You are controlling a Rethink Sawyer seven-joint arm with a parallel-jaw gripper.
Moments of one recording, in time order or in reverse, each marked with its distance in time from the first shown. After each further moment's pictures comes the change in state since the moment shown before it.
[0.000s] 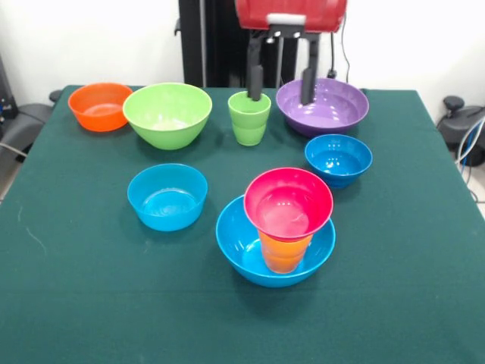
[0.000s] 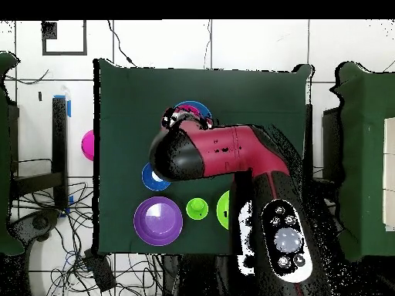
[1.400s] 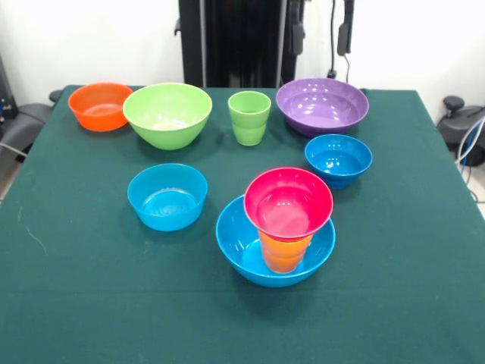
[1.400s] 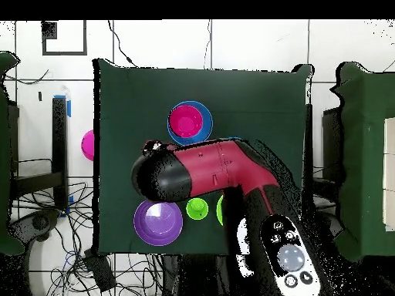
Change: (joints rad) arm -0.131 -0.123 0.231 0.208 0.039 0.201 0.000
